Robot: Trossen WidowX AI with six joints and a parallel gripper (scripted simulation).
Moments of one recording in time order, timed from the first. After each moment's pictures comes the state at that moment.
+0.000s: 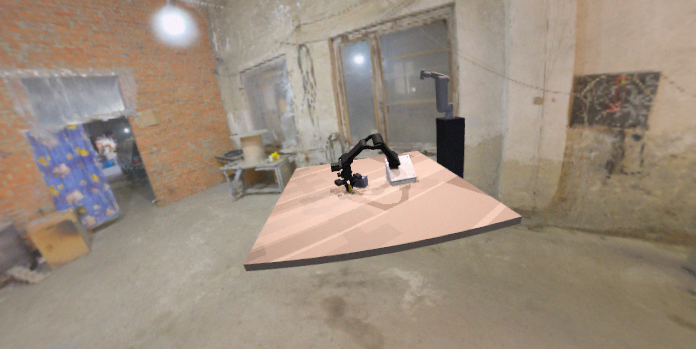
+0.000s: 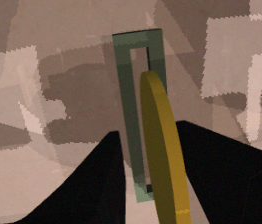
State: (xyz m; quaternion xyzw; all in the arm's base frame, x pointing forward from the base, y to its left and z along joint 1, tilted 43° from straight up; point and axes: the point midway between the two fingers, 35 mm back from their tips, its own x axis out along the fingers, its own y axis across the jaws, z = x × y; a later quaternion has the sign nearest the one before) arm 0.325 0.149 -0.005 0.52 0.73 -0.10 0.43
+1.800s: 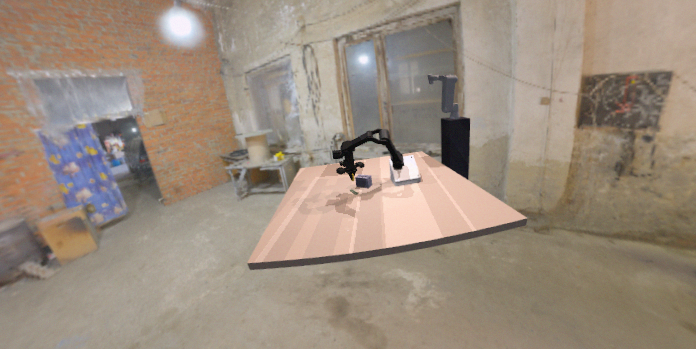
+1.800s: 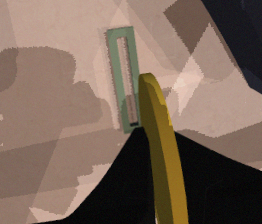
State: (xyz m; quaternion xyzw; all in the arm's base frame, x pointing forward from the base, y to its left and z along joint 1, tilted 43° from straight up) arm 0.332 0.091 0.053 0.52 0.73 -0.11 0.43
